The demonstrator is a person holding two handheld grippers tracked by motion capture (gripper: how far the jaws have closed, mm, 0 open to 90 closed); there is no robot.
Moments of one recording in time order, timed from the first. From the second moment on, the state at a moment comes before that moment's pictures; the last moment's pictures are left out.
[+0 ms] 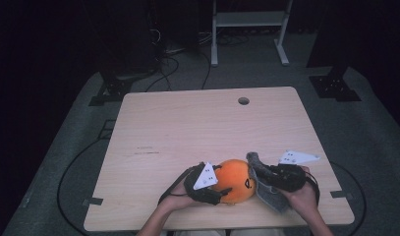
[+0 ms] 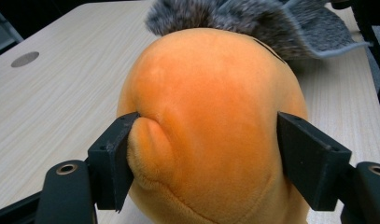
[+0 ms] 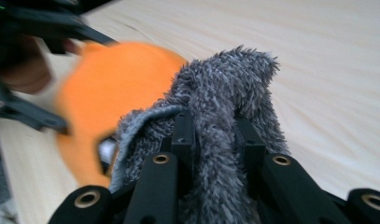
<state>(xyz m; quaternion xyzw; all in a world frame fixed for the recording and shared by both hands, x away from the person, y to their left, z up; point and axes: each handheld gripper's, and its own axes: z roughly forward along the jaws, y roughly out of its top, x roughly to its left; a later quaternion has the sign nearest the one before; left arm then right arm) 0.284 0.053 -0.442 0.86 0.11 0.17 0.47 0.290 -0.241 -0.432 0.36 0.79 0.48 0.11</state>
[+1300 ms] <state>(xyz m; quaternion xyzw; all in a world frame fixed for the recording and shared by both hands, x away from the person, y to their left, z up) 0.289 0.049 -0.441 0.85 0.16 0.12 0.48 0.282 -0.216 -0.418 0.32 0.79 0.50 0.13</state>
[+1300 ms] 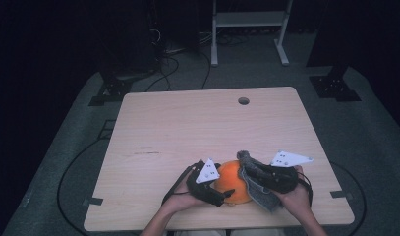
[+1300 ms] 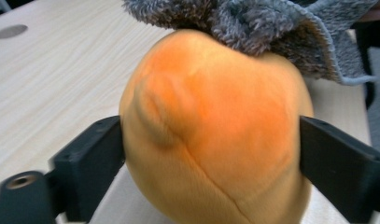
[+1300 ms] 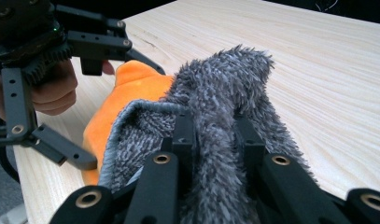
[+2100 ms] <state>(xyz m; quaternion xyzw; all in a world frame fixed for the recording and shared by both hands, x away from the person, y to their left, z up) 0.263 0.030 -0.439 0.86 0.09 0.23 0.46 0.258 -0.178 -0.390 0.26 0.81 0.50 0.17</state>
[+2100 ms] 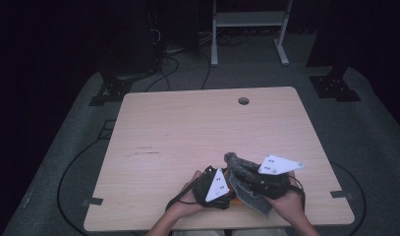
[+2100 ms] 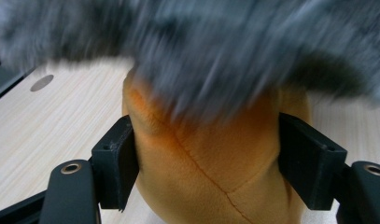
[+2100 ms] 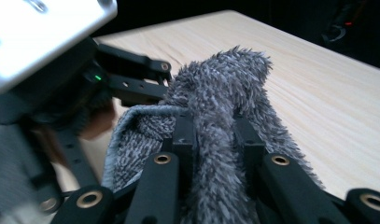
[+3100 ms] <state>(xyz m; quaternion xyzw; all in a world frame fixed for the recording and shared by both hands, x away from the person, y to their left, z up) 0.281 0.061 -0.429 0.82 0.12 0.20 0.52 0.277 -0.205 -0.423 0.30 0.80 0.50 0.15</state>
